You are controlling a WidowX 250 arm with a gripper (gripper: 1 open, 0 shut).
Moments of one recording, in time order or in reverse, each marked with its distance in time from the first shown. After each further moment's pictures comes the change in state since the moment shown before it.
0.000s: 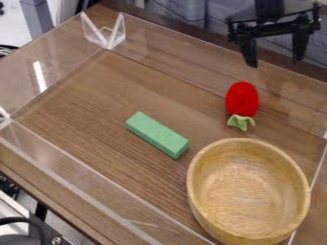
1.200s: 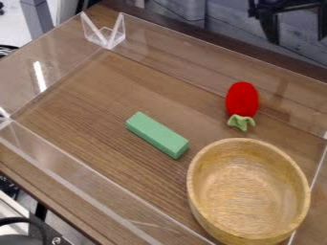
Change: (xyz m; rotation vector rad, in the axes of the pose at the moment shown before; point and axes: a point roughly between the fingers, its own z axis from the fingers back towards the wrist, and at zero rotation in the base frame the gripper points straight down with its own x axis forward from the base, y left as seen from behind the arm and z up) arm 0.005 -0.025 0.011 -0.012 -0.049 -0.035
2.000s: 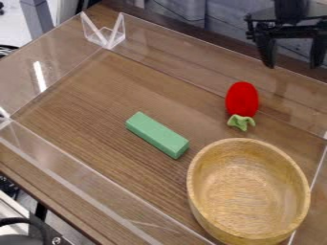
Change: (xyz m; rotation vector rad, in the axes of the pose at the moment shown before) arm -0.013 0.010 -0.020 0.009 0.088 -0.142
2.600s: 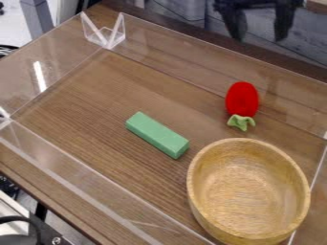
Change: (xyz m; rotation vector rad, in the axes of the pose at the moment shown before) arm 0.003 0.038 0.042 -0.023 -0.006 -0.067
